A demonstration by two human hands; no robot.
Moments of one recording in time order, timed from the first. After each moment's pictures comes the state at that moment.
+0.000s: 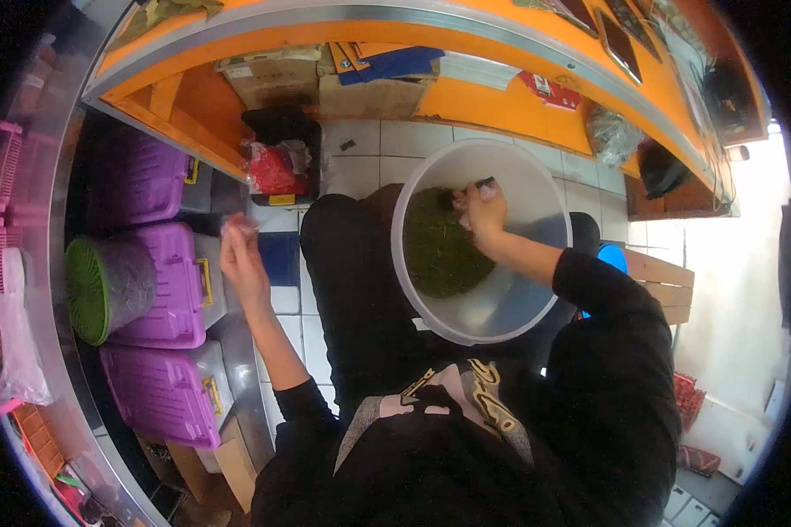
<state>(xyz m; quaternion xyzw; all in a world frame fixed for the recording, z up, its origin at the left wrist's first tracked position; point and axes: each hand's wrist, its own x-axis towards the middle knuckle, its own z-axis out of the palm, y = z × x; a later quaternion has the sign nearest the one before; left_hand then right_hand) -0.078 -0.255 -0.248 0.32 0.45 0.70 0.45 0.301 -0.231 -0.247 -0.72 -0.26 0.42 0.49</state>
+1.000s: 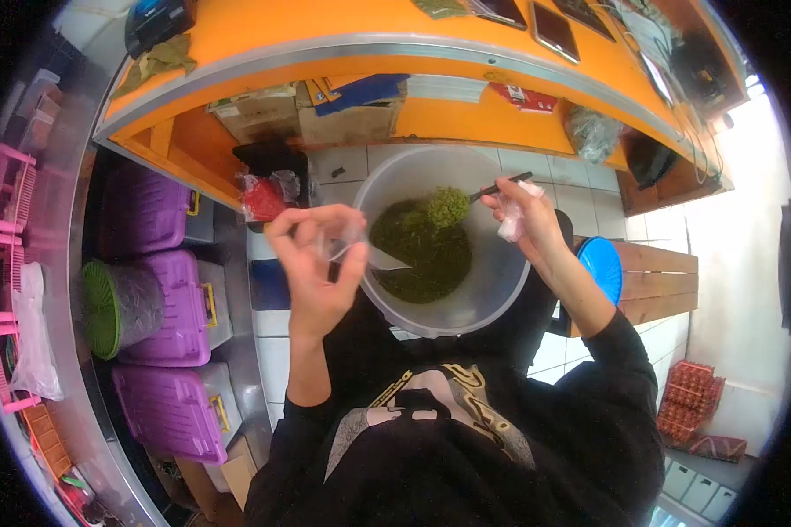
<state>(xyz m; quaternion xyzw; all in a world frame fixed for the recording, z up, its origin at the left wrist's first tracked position) 0.084 -0.296 -0.085 0.56 0.29 0.62 0.46 0.365 -0.285 -0.075 -0.58 -0.19 0.57 0.55</state>
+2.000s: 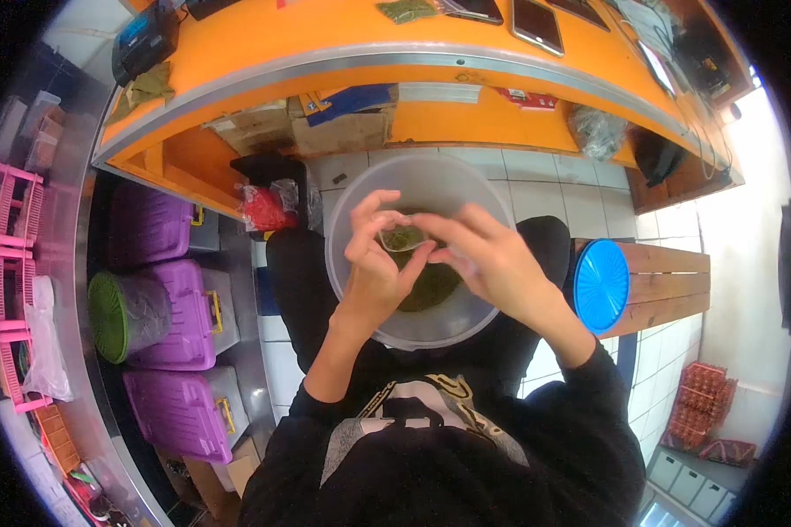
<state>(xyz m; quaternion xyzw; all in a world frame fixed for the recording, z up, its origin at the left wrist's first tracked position) 0.175 -0.278 -0.105 0.74 0.25 0.58 0.25 0.342 -0.320 -0.024 -0.50 -0.78 0.15 0.34</state>
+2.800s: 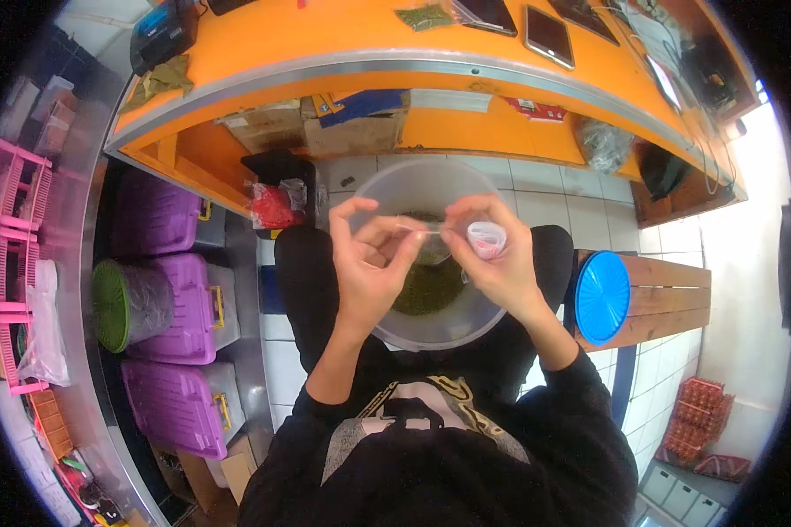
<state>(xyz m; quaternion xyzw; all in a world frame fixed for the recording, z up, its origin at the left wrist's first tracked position) 0.166 -0.293 -0.072 0.47 0.31 0.60 0.57 0.327 -0.313 -0.039 -0.51 -0.61 0.34 0.50</state>
